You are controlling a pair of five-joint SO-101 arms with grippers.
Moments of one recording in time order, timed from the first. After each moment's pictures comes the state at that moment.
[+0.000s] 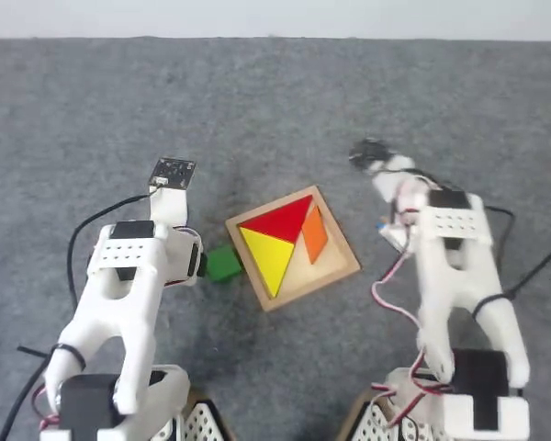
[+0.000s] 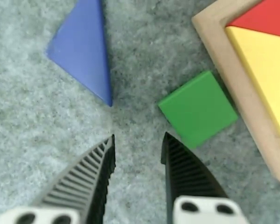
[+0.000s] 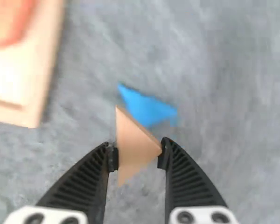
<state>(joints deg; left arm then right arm) -8.3 -18.7 53.8 60.0 -4.8 -3.6 -10.5 34.5 54.2 50.6</state>
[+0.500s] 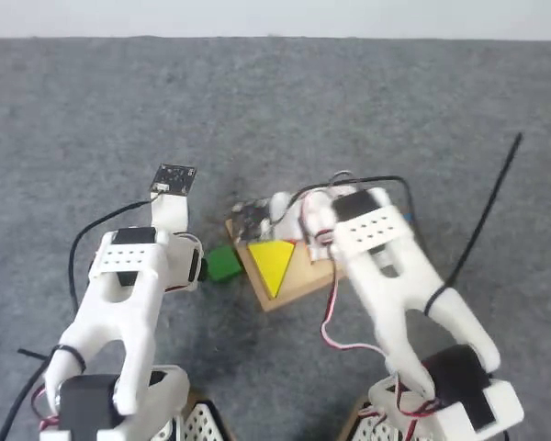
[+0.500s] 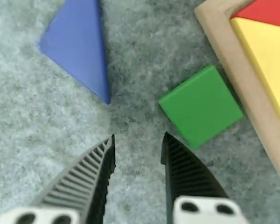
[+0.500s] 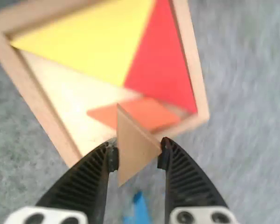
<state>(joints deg) -8.3 -18.7 56.8 57.1 -5.0 -29.6 -9.7 30.9 55.3 74.6</state>
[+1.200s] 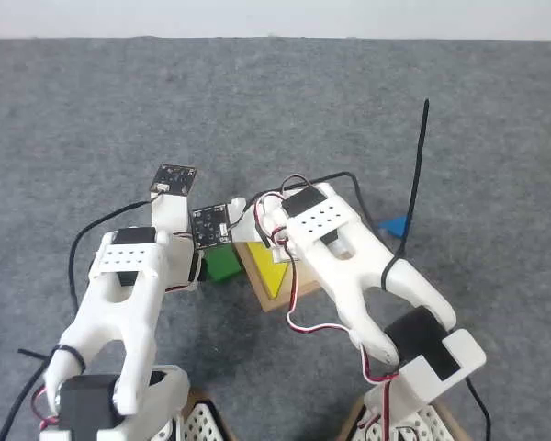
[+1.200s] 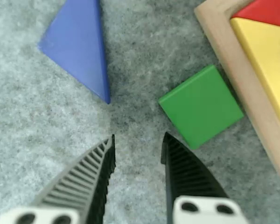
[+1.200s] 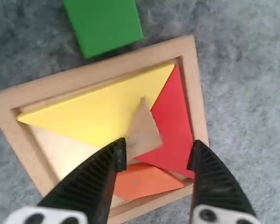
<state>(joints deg) -8.3 -18.7 56.8 57.1 -5.0 -36.8 5.5 20.7 53.0 67.6</state>
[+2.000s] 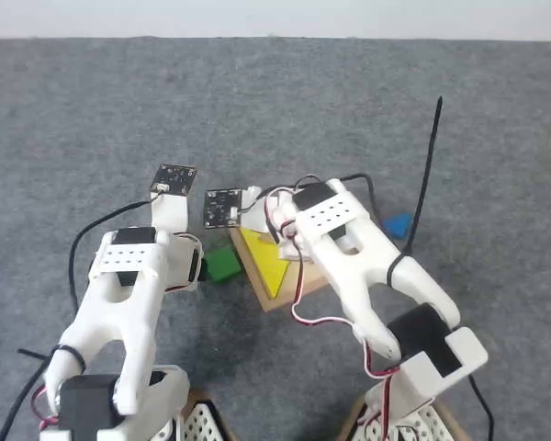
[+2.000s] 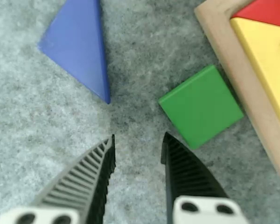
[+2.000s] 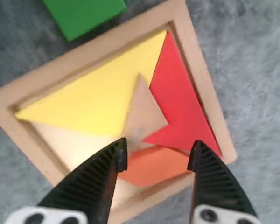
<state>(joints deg) -8.3 -18.7 56.8 57.1 -5.0 -34.9 5.9 20.8 55.5 56.3</state>
